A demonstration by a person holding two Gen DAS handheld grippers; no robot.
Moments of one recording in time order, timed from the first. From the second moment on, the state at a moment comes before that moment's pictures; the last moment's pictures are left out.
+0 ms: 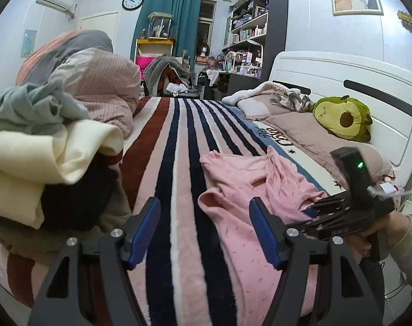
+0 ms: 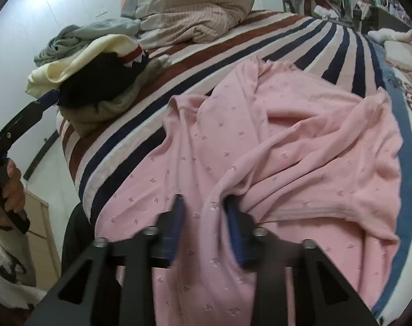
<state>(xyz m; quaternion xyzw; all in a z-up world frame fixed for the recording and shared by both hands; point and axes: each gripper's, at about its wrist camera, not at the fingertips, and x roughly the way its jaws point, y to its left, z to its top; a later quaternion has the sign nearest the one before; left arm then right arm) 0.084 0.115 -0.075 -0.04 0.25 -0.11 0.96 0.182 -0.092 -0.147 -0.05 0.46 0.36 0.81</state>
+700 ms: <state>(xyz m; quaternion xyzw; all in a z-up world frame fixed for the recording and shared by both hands) 0.086 0.060 -0.076 -0.02 0.27 -0.15 0.95 0.107 -0.227 -0.145 -0.03 0.48 0.31 0.82</state>
